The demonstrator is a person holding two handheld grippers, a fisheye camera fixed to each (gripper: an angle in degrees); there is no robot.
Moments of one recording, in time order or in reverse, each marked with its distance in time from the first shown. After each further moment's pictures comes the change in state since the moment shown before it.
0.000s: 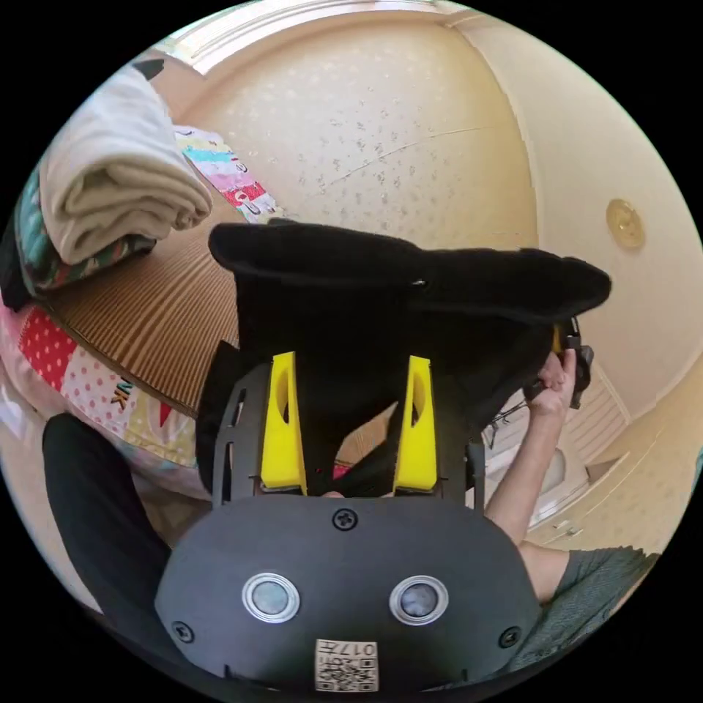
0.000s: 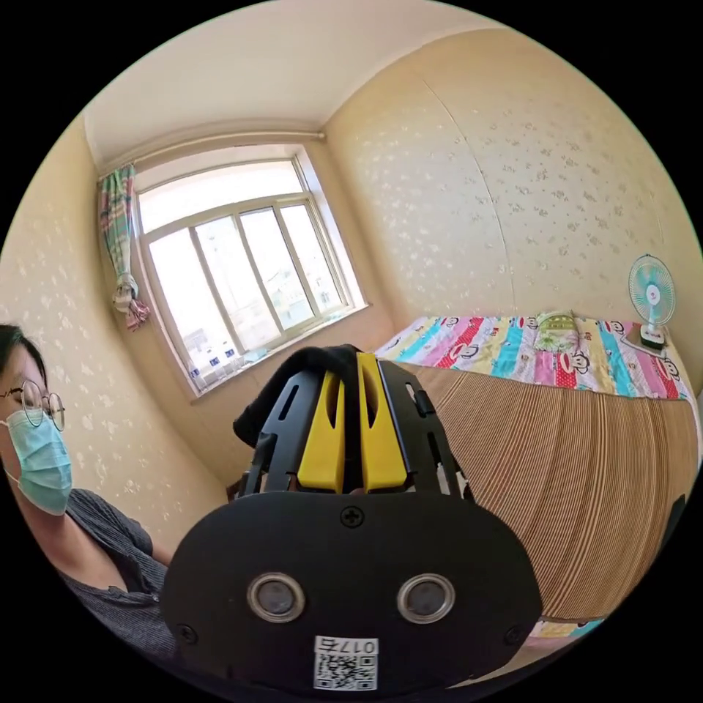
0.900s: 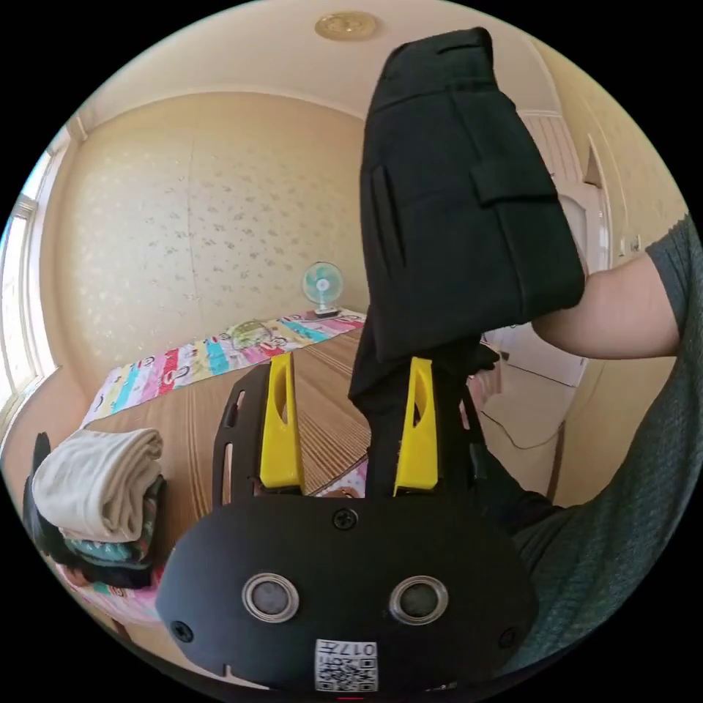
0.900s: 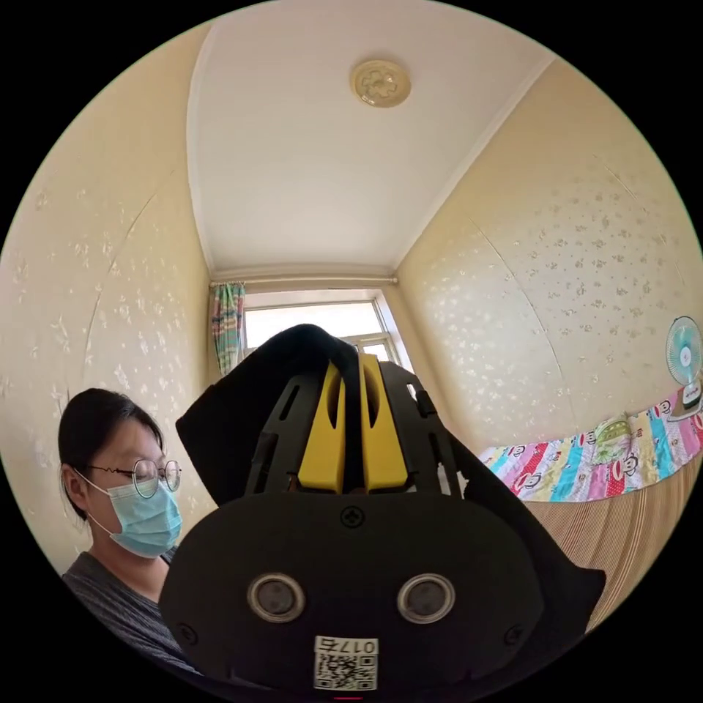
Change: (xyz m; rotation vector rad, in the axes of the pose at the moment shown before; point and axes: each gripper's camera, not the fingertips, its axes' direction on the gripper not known) left arm 0.305 0.244 -0.004 -0.030 0.046 1.069; right arm -0.059 -0.014 -0.270 0.504 -0.270 -0.018
